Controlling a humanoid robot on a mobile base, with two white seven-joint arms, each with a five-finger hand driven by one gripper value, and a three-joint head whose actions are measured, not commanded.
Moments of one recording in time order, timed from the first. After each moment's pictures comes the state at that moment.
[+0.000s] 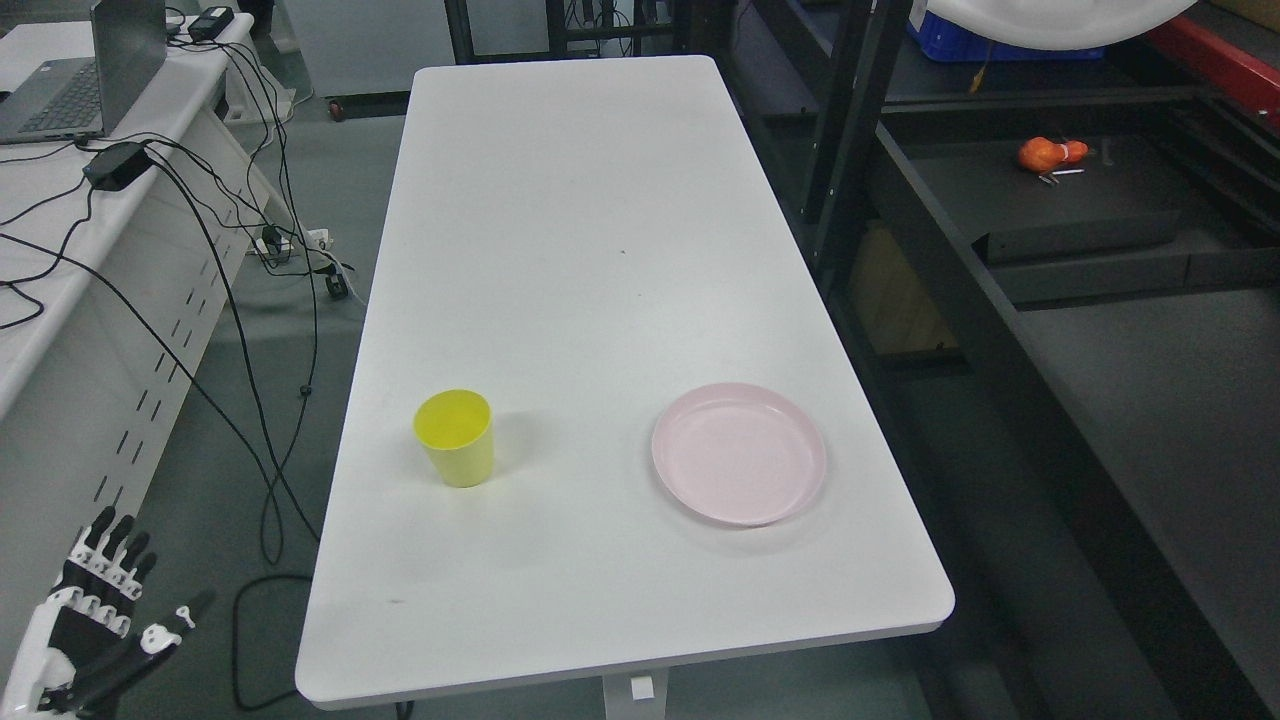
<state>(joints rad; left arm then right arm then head) 0.24 0.10 0.47 -1.77 0.39 -0.03 -0.27 0.00 0.00 0.00 -0.24 0.00 0.09 -0.12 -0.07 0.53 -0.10</state>
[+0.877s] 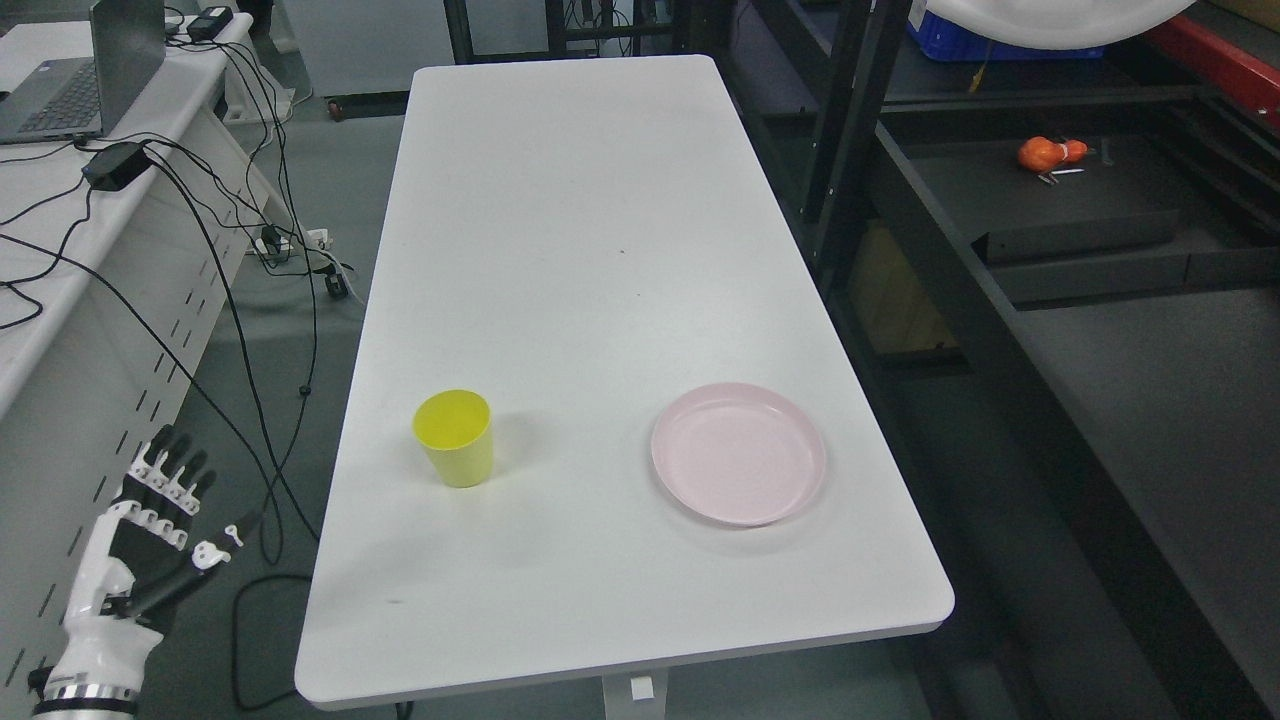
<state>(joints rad) 0.05 0.11 0.37 -1.70 0.39 -0.02 -0.32 0.00 0.00 0.00 -0.24 0.00 0.09 -0.12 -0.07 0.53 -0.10</state>
